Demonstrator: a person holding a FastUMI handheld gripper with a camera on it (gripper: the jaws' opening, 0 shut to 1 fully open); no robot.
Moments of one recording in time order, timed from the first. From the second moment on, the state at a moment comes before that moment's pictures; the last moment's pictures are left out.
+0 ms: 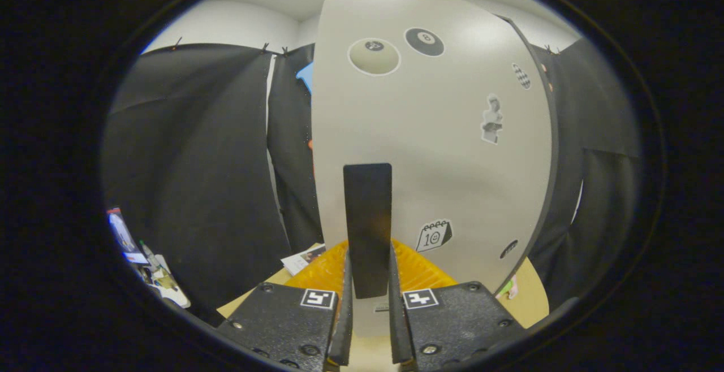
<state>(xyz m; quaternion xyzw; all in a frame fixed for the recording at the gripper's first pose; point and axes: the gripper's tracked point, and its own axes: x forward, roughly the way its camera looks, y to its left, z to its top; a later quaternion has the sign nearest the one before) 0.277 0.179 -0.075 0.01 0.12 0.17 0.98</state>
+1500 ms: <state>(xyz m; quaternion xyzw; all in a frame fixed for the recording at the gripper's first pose) 0.150 -0.138 -0.063 0.03 0.14 0.11 0.98</state>
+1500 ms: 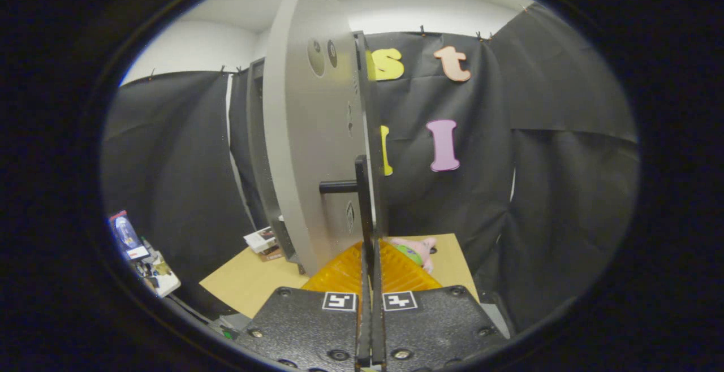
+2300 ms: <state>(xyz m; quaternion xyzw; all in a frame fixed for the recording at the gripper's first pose) 0.069 -0.217 -0.060 0.07 0.10 0.09 0.99</state>
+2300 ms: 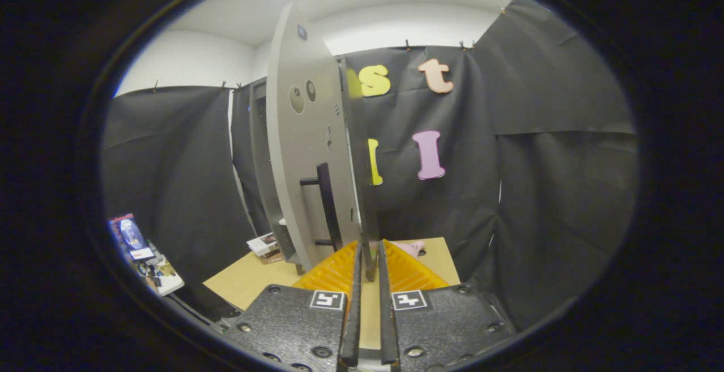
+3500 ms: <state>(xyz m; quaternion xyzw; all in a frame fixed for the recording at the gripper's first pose) 0.156 0.077 -0.379 -0.02 0.26 0.12 0.96</state>
